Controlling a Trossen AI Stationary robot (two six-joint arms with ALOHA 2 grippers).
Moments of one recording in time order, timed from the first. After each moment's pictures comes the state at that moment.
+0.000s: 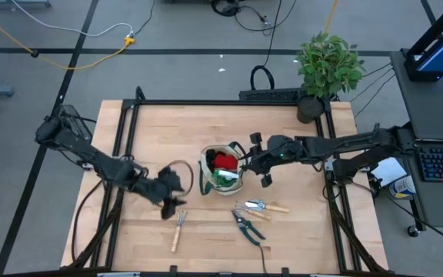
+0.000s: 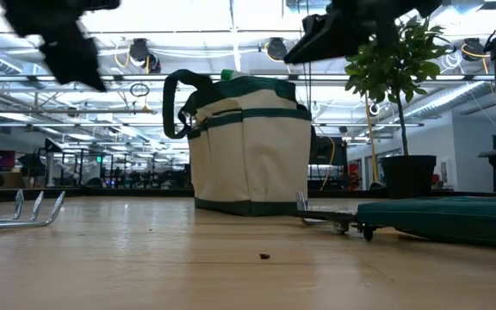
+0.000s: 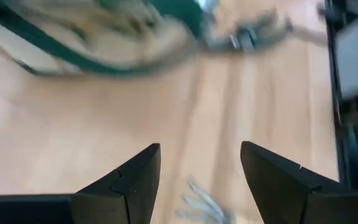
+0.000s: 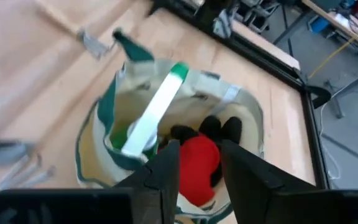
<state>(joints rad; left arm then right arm) -0.50 1.21 0.78 -0.41 -0.24 -0.70 0.02 1.28 0.89 -0.10 0.00 -0.46</state>
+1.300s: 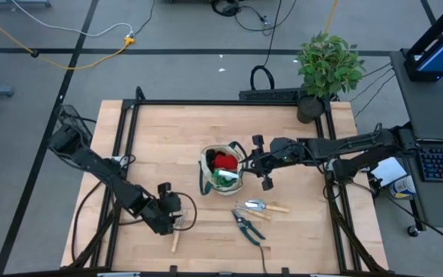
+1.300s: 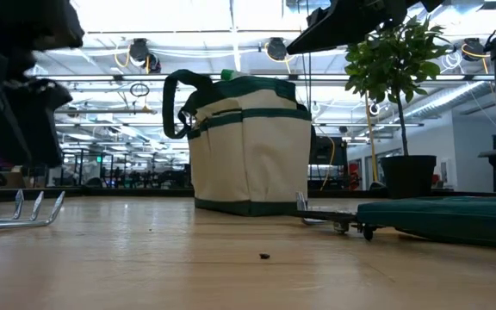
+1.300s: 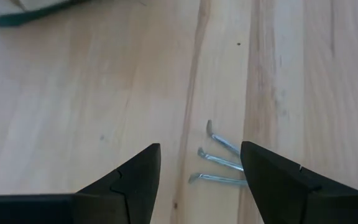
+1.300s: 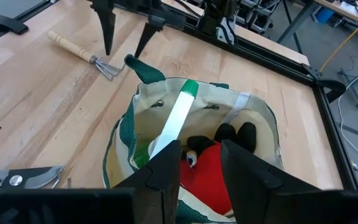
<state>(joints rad) -0.67 1.47 0.73 -0.35 -0.39 -0.72 0.05 1.27 0.89 -0.10 0.00 -0.33</state>
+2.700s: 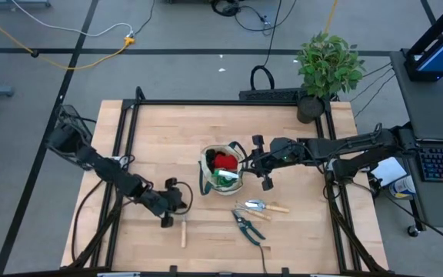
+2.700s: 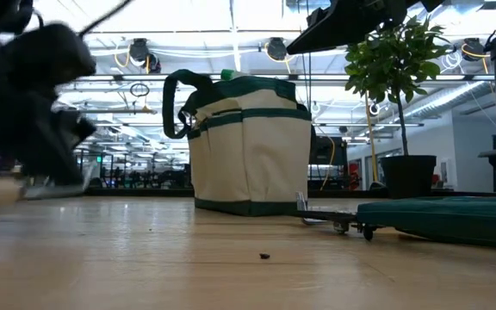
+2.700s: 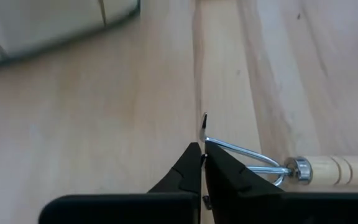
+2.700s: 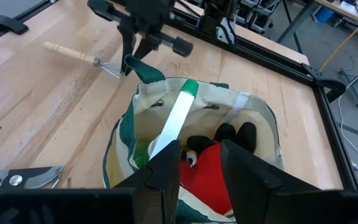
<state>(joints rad) -0.56 1.41 0.47 0.15 -0.31 -0.44 0.05 1.27 0.89 -0.10 0.00 -0.33</state>
